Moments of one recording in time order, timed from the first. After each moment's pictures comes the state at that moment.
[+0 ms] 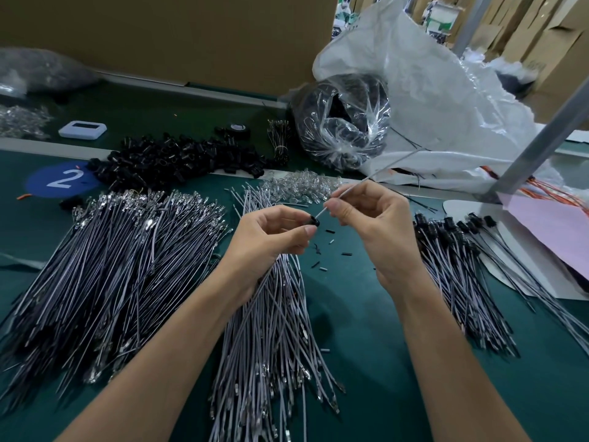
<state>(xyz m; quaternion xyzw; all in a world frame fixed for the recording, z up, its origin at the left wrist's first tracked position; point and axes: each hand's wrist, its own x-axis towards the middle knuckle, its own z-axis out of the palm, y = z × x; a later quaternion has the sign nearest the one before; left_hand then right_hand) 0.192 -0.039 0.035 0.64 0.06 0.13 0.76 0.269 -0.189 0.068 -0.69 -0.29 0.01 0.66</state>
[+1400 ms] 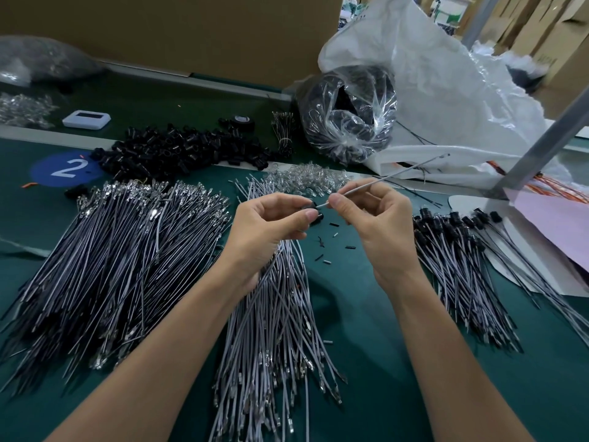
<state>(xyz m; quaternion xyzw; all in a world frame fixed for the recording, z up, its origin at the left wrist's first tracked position) 0.194 -0.038 0.033 0.60 0.07 0.17 0.78 0.263 -0.183 0.059 -0.69 -0.25 0.00 0.68</state>
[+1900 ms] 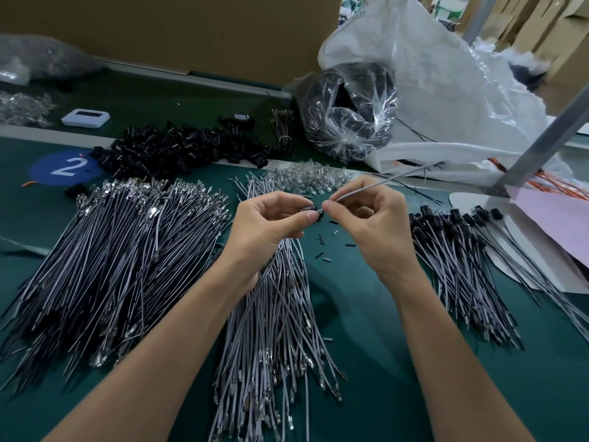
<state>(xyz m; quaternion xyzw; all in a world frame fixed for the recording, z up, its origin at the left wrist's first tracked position) 0.195 -0.040 0.033 0.62 0.07 0.18 0.76 0.266 -0.184 0.057 -0.75 -0.31 -0.06 0.59</state>
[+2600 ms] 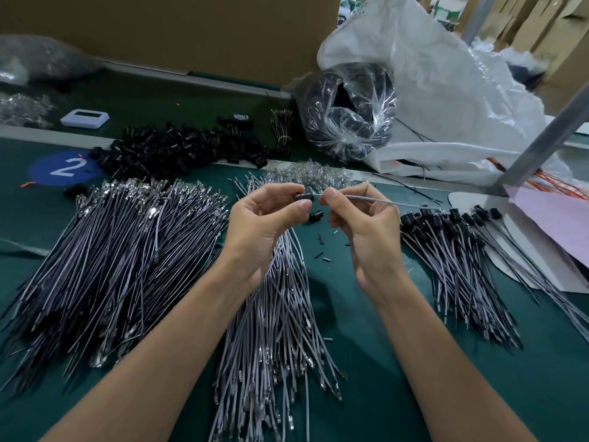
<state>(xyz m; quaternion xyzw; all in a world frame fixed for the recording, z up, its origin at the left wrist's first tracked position) 0.197 -0.039 0.031 0.47 0.04 0.20 0.86 0.253 -0.172 0.051 -0.62 -0.18 0.04 0.76</state>
